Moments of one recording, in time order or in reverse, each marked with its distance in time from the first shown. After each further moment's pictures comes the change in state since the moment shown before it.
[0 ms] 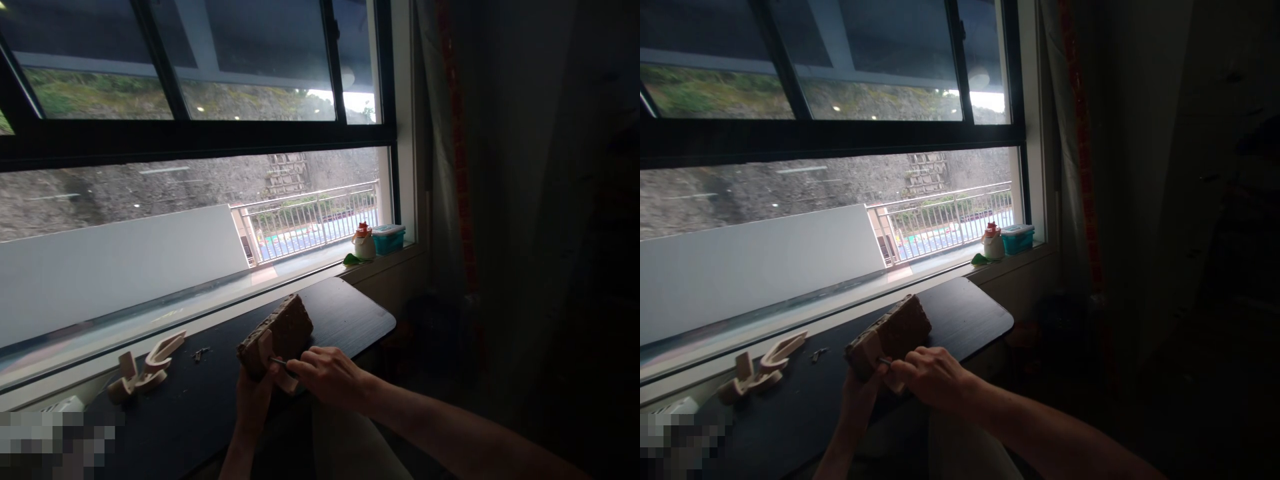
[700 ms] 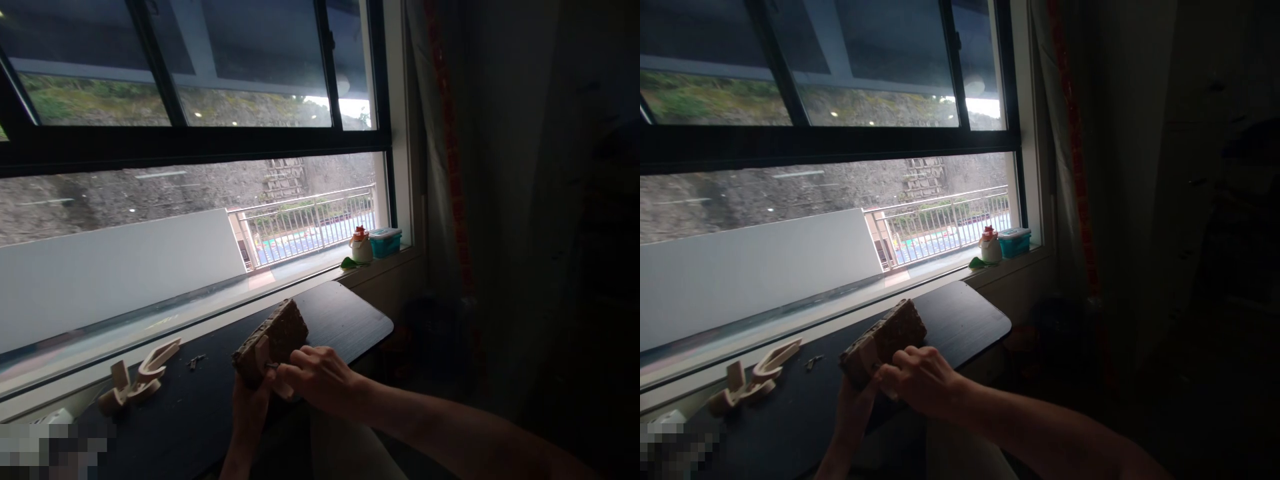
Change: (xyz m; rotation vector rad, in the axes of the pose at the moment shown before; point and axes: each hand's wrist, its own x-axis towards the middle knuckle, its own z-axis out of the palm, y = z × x) left_hand -0.003 0.009 0.003 0.019 0.053 -0.015; right_hand 0.017 -0.009 -0.018 -0.030 -0.016 0.060
